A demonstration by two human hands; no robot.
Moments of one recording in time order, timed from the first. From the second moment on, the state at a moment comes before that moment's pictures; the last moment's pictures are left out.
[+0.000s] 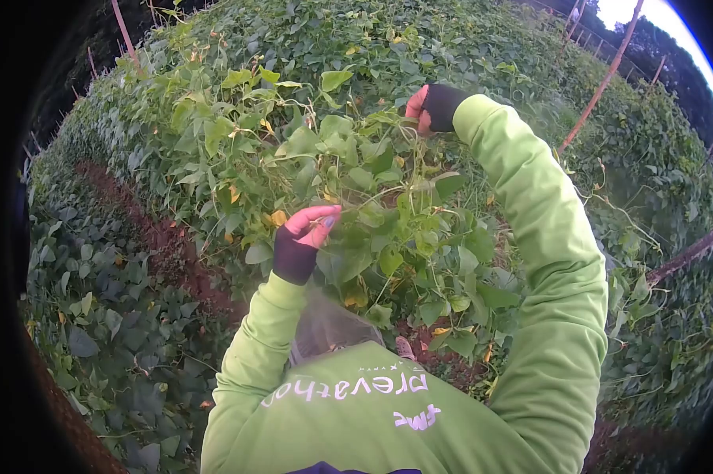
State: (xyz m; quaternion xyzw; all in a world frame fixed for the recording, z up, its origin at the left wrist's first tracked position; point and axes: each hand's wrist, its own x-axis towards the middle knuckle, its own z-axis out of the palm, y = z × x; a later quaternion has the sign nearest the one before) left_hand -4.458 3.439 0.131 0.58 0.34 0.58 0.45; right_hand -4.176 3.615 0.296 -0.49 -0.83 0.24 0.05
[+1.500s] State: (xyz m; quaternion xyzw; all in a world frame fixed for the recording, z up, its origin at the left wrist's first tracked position) left_hand -4.513 3.419 0.147 0.69 0.38 0.57 0.24; right_hand -4.307 3.370 0.217 -0.09 -0.95 0.21 0.20
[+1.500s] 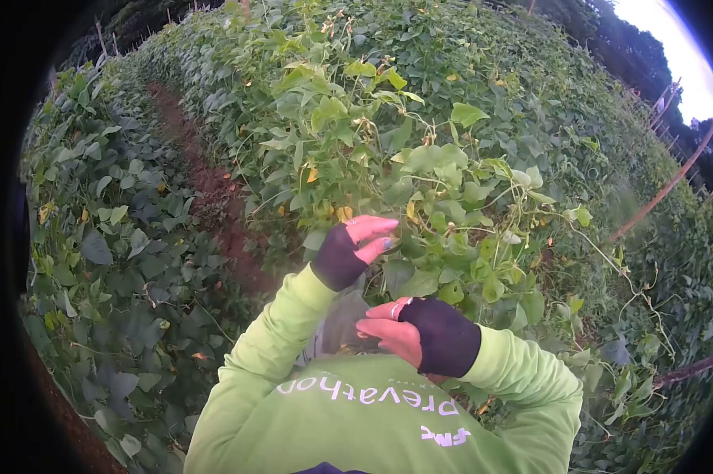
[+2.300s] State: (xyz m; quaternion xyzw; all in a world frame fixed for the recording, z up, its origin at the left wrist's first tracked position) left_hand -4.642 3.112 -0.039 0.06 0.60 0.76 0.23; right_hand -4.478 3.811 0.353 -0.54 -0.80 0.25 0.09
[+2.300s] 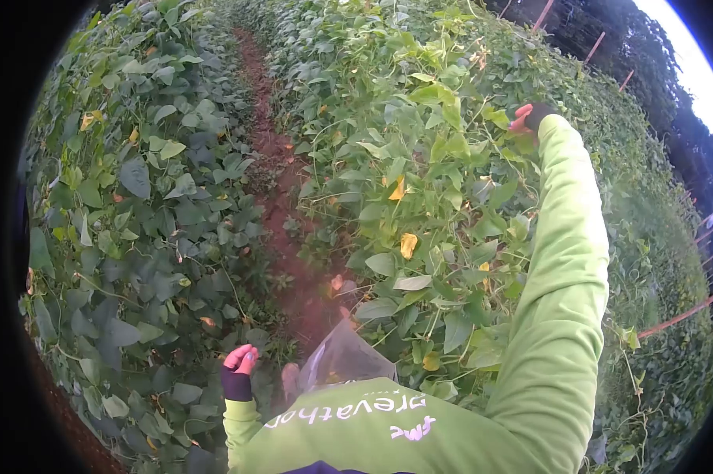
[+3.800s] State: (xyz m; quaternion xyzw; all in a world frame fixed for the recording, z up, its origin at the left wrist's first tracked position) left_hand -5.010 3.570 0.001 0.28 0.53 0.63 0.49; right_hand -4.464 3.748 0.403 -0.62 -0.66 0.40 0.15
